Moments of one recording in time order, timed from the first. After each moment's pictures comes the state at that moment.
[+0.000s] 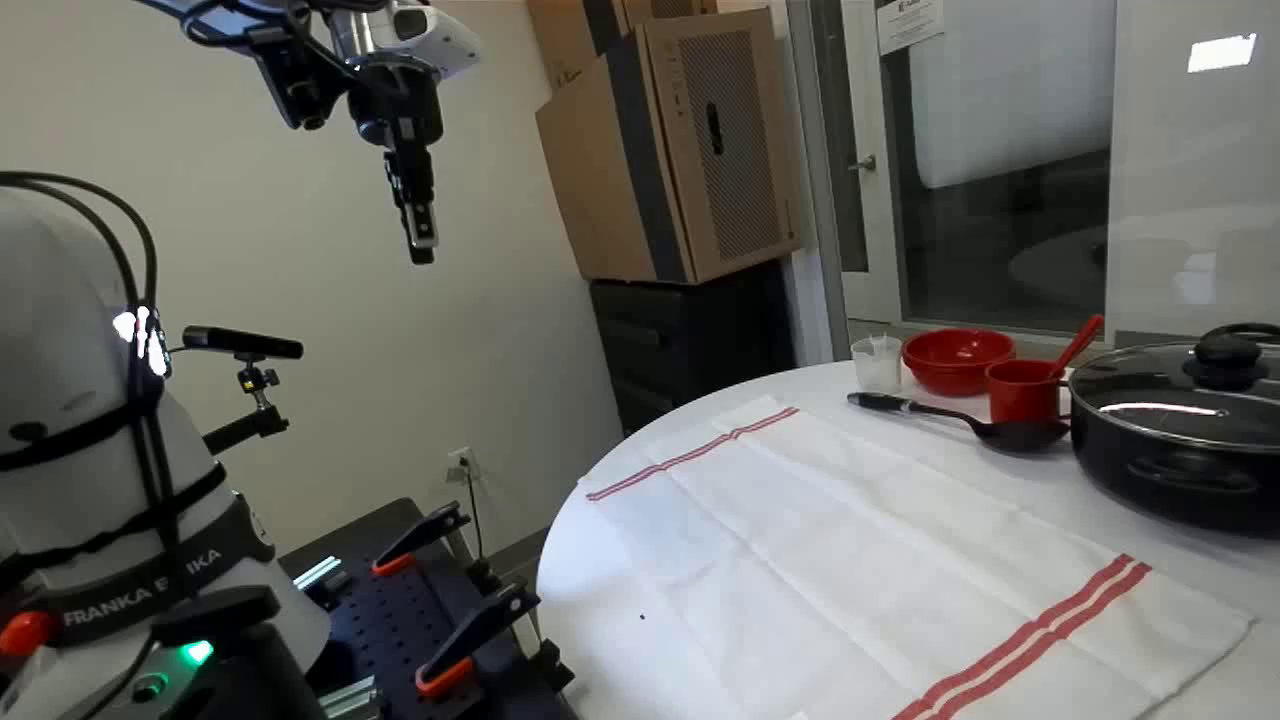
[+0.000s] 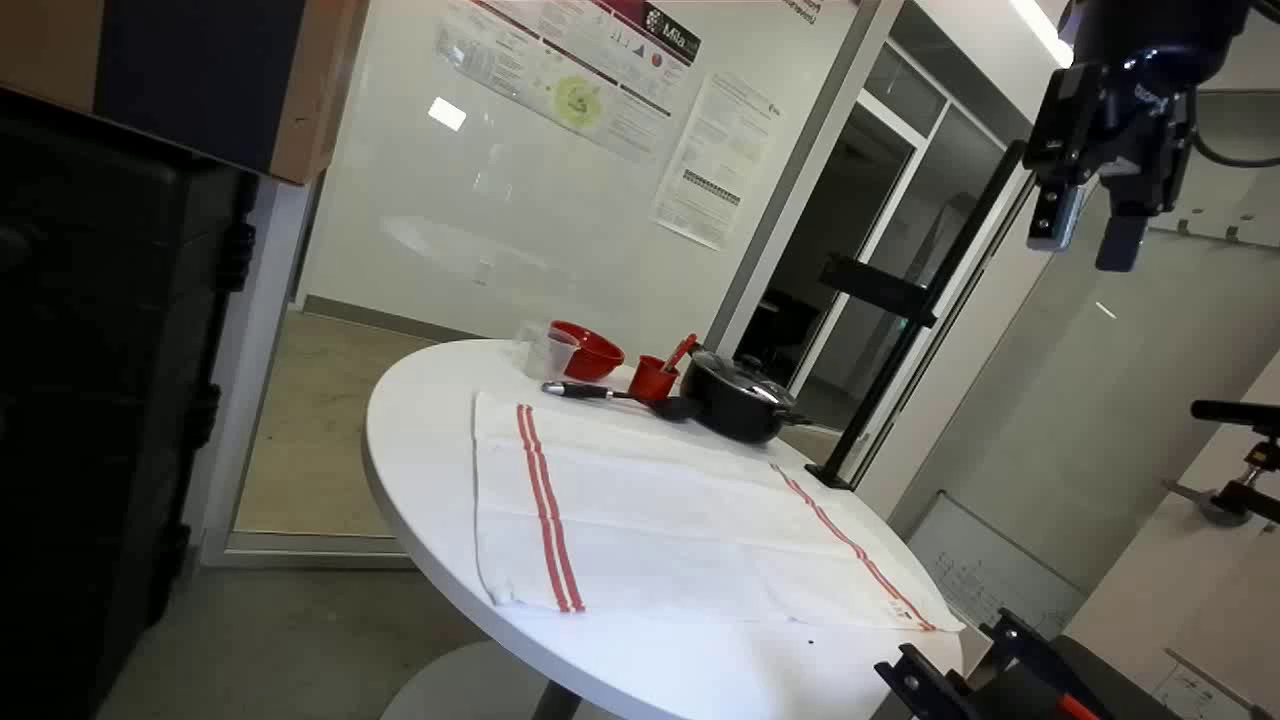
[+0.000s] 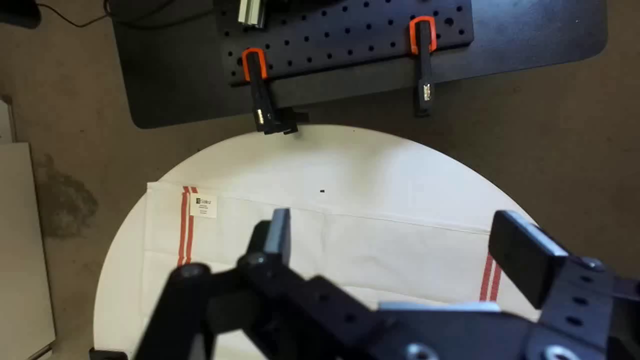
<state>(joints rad) -0.02 -0.73 0.19 -2.66 -0.02 1.74 0.29</state>
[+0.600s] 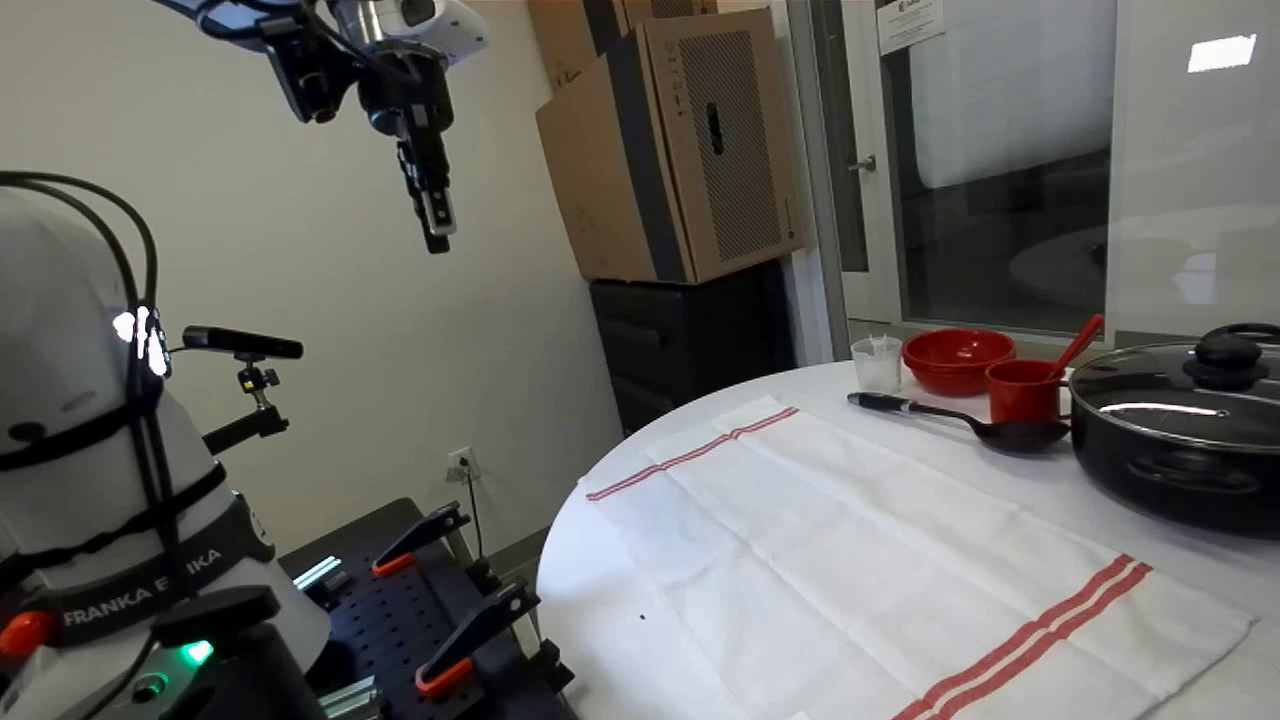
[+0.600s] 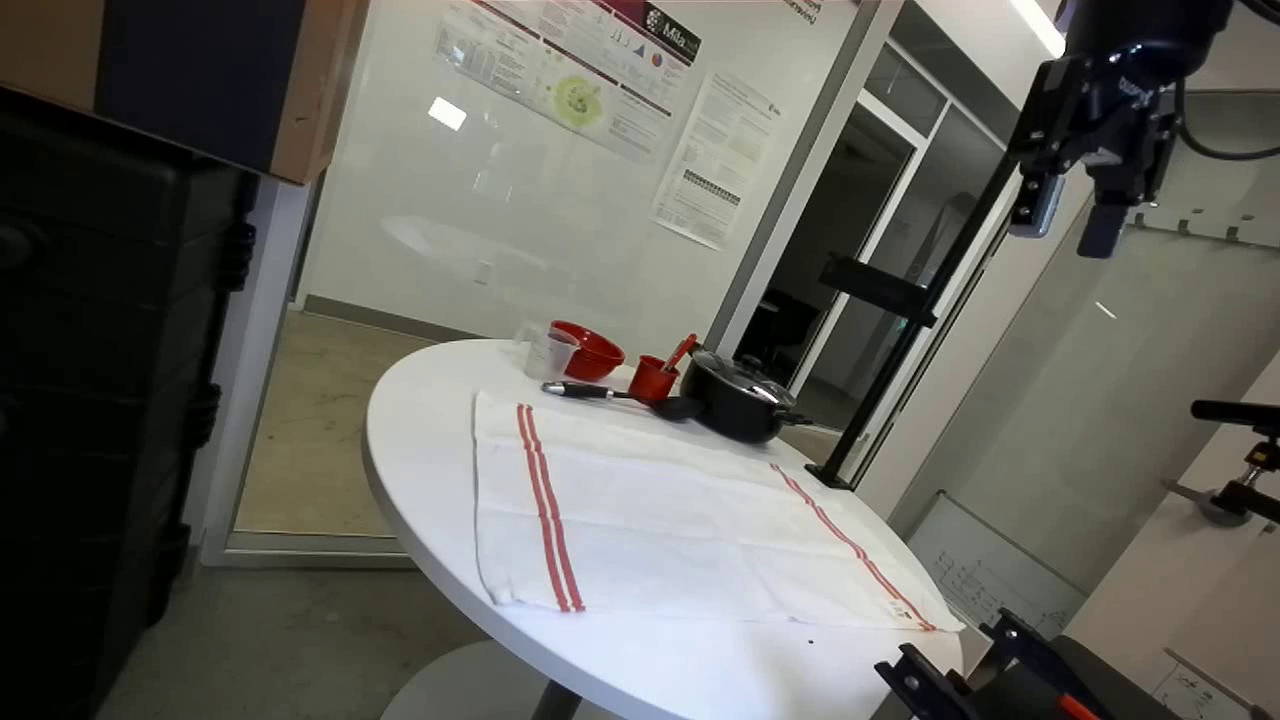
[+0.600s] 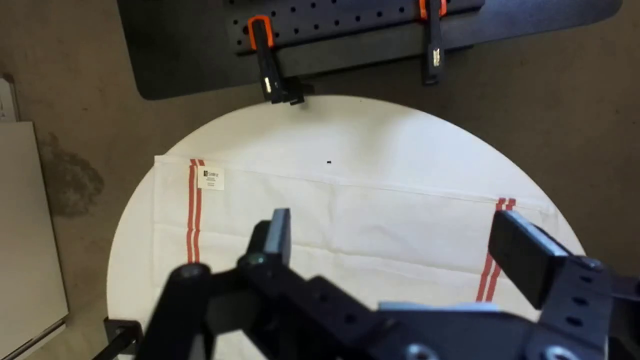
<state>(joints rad) -0.03 -0.71 0.18 -2.64 -0.06 1.78 0.29</state>
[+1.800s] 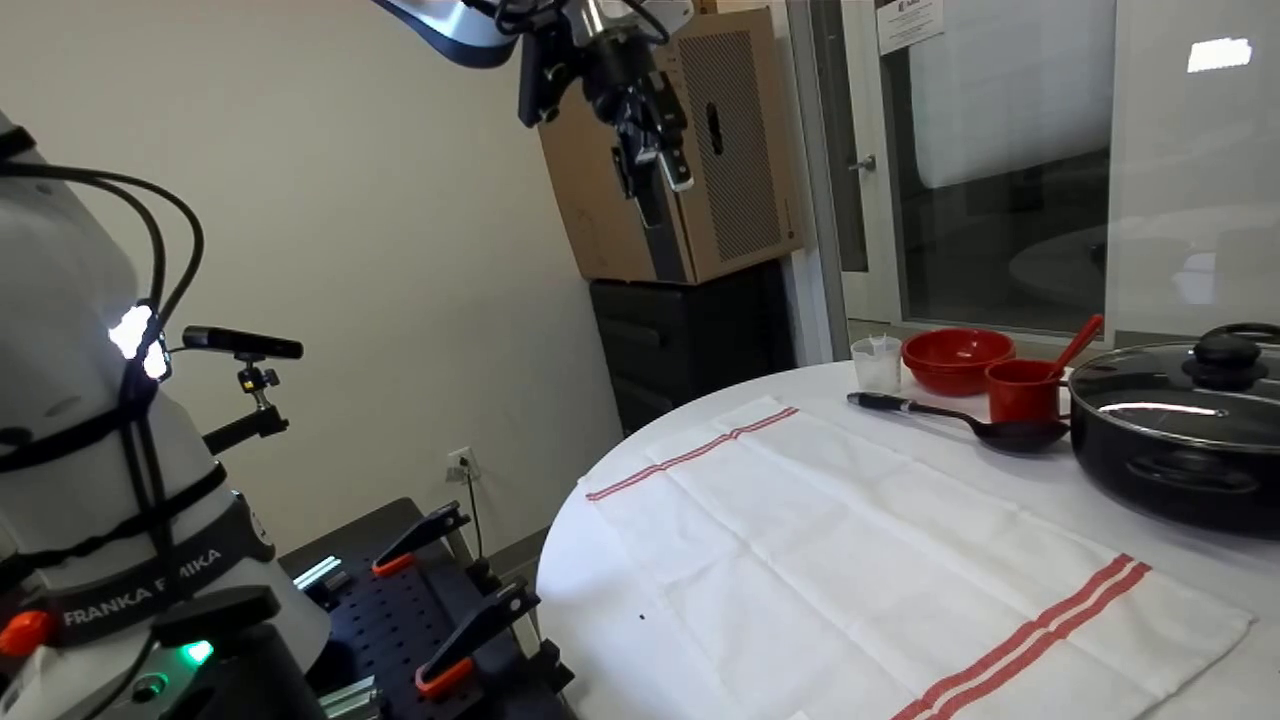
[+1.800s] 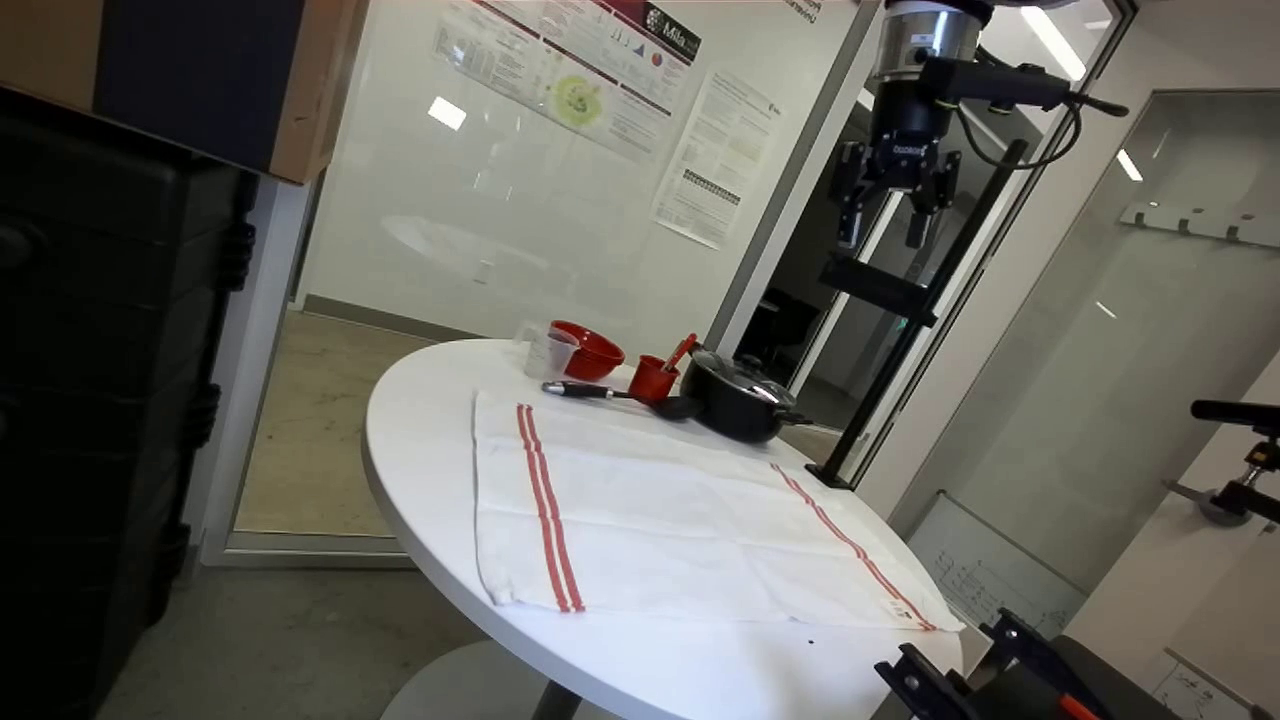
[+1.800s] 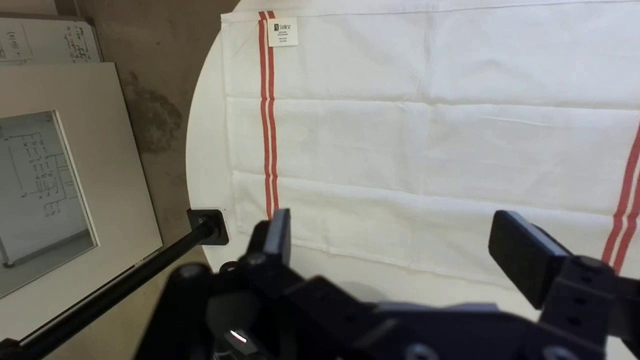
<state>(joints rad) -0.12 -0.11 0.09 -2.22 -0.40 2.01 0.43</state>
